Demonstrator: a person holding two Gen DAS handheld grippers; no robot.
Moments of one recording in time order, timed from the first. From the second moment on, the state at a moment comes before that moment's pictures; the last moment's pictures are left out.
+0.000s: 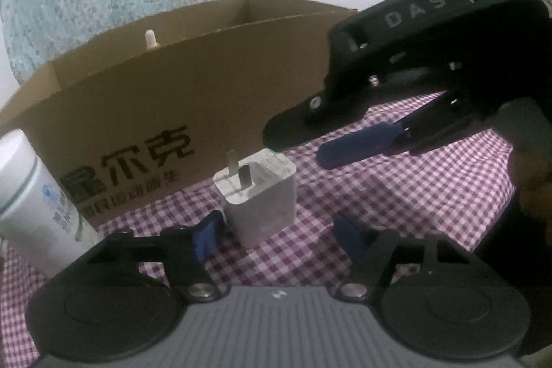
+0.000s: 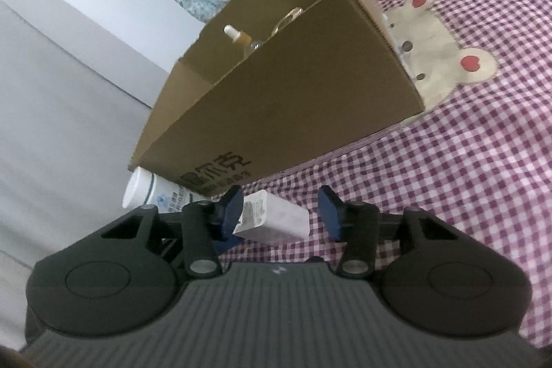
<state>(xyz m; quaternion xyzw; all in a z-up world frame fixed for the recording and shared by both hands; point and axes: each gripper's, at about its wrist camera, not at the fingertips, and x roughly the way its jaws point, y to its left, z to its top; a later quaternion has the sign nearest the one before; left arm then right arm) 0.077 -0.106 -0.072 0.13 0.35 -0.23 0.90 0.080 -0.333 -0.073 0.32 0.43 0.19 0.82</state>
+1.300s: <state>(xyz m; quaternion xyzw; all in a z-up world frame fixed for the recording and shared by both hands) 0.130 -0.105 0.064 0.06 0.28 -0.18 0.94 0.106 -0.334 0.045 0.31 0.32 0.27 0.86</state>
